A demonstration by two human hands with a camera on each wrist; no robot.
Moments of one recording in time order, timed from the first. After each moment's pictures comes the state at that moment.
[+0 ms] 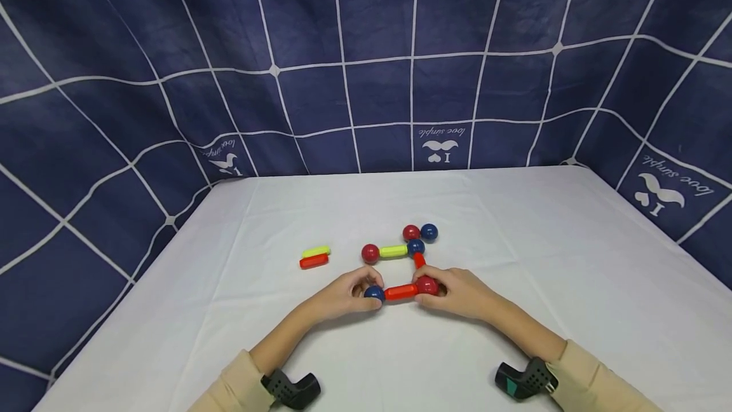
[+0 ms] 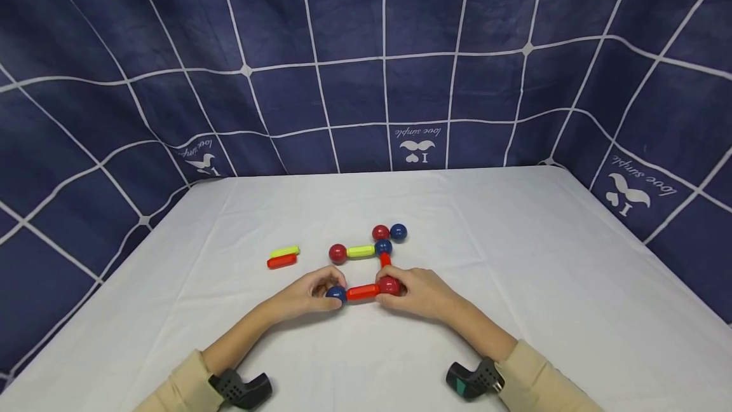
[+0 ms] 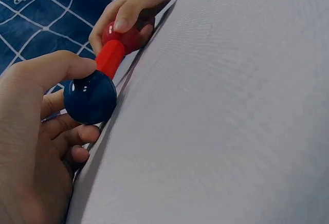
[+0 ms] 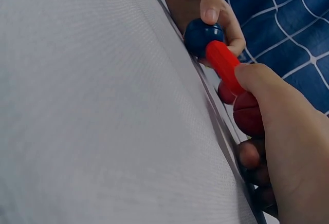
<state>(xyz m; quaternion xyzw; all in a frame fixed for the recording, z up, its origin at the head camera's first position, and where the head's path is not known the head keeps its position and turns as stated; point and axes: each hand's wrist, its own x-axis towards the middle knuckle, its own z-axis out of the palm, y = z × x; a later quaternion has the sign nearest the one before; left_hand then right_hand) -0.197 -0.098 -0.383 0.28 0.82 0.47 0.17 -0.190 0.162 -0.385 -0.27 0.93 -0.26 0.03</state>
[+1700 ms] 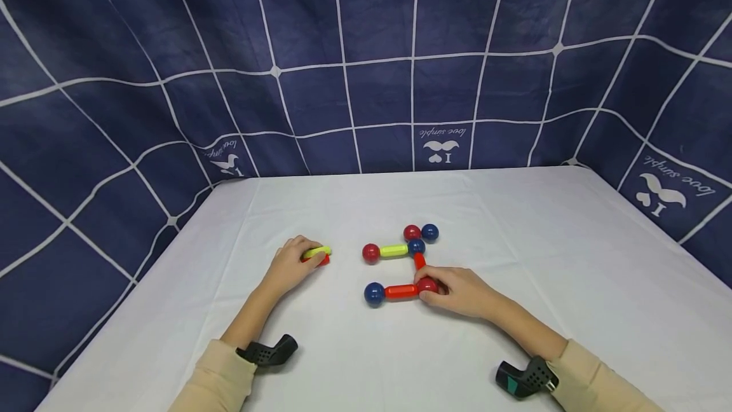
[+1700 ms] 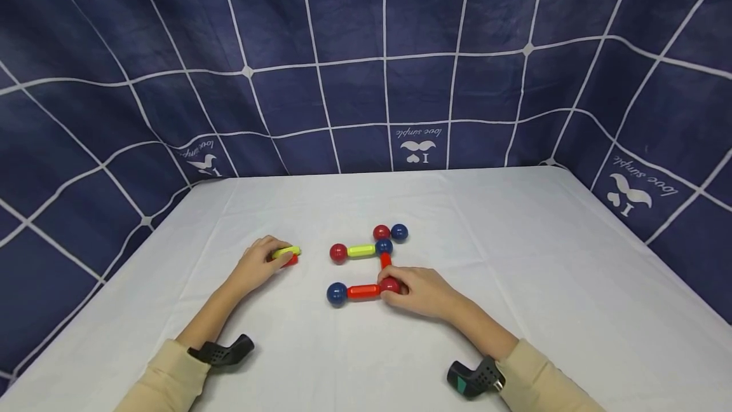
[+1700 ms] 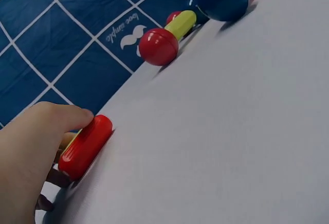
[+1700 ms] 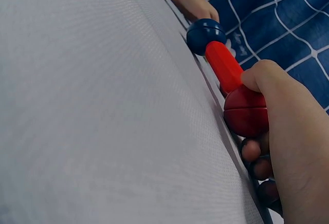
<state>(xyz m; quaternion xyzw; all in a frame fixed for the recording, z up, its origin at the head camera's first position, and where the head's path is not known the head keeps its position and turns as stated) -0.243 -0.173 -0.389 0.12 0.95 0.28 -0.10 -0.194 0.164 -0.389 -0.28 0.92 -0.26 0.02</state>
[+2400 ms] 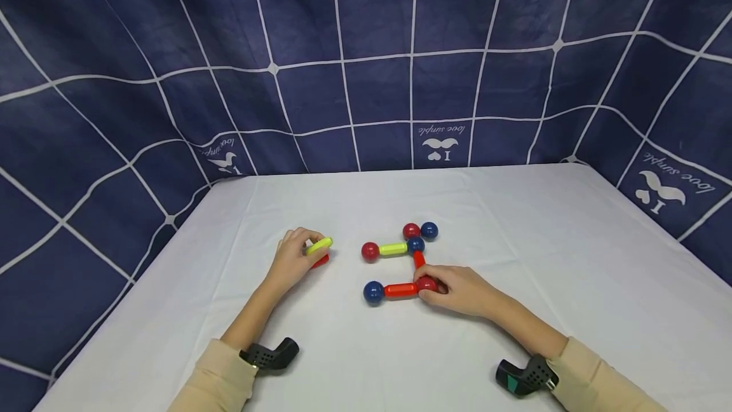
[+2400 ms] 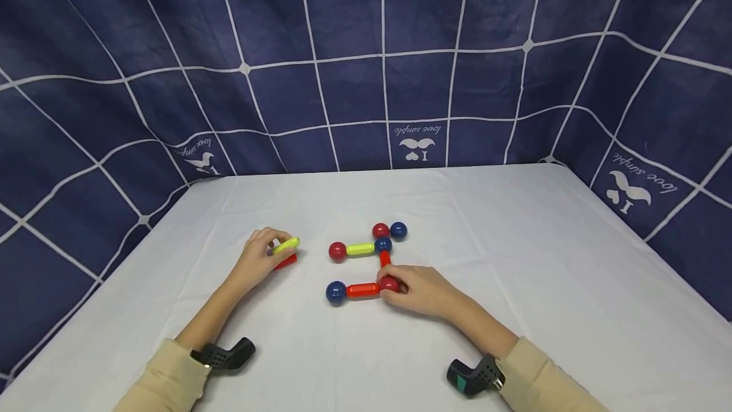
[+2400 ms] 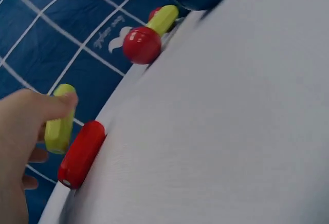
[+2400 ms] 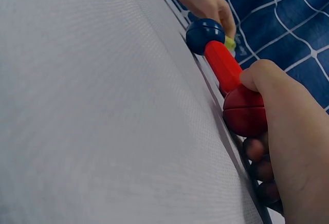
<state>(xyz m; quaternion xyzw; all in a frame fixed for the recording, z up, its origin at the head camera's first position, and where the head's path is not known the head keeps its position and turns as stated) -0.241 -0.161 -0.376 0.12 0.92 0.34 -0.14 -0.192 0.164 -0.385 -0.27 0.93 -0.26 0.03</state>
